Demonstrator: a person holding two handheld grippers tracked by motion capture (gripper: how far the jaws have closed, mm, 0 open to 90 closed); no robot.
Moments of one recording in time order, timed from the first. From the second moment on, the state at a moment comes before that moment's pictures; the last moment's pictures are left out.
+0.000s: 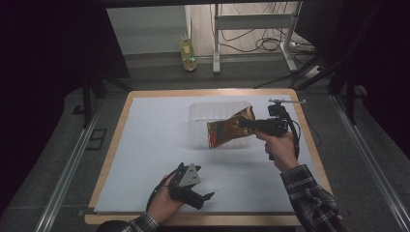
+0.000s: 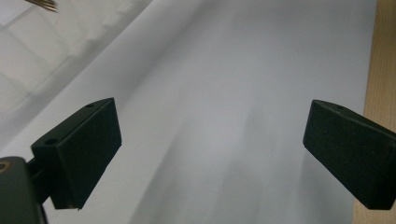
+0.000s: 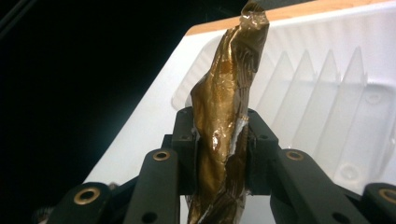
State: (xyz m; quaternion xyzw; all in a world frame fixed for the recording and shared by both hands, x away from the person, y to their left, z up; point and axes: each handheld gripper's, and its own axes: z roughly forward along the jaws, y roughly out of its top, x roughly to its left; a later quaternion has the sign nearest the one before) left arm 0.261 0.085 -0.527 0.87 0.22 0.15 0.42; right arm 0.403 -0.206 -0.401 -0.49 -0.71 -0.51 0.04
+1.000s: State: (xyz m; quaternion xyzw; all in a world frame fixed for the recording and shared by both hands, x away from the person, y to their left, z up) left arm 0.261 0.084 -0.527 0.87 0.21 0.16 0.42; right arm 0.454 -0.140 -0.399 -0.52 -0.72 -0.46 -0.02
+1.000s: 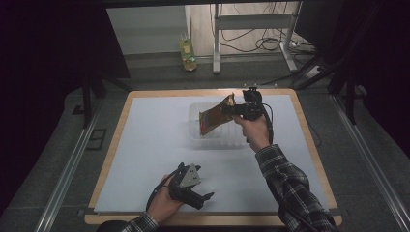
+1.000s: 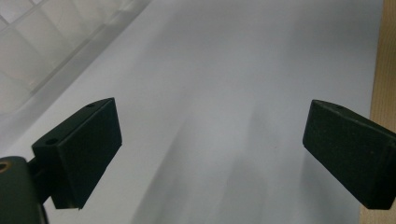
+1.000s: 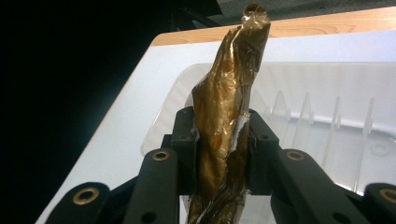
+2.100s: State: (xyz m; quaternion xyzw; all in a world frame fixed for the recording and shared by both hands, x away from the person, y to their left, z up) left arm 0.260 0.085 -0.526 0.87 0.21 0.15 0.42; right arm 0.475 -0.098 -0.411 -0.51 -0.71 -0.47 -0.02
